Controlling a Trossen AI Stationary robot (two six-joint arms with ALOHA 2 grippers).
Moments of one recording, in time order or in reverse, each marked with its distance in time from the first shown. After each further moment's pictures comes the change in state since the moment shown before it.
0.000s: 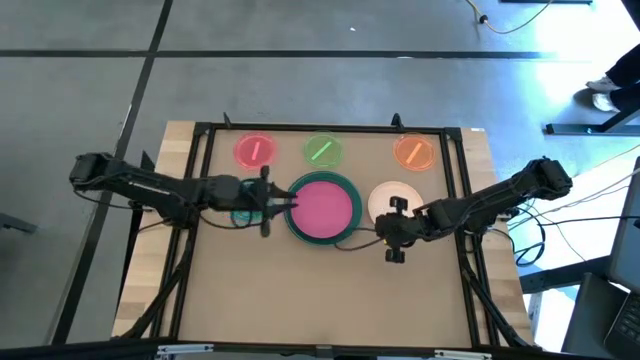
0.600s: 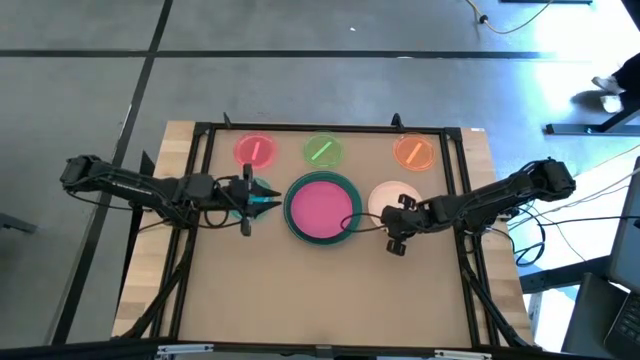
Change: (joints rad) left arm -0.035 -0.244 -0.108 -0.002 -0.014 -0.023; right arm -0.118 -0.030 -0.251 0.192 -0.071 0.104
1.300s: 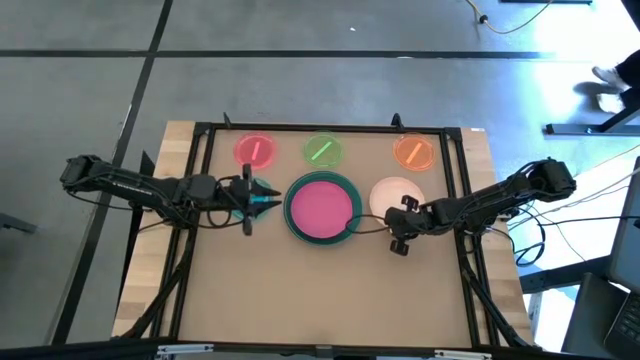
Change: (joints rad) left arm 0.000 0.003 -0.001 -0.039 -0.038 -0.004; right arm 0.000 -0.001 -0.115 0.101 0.028 -0.010
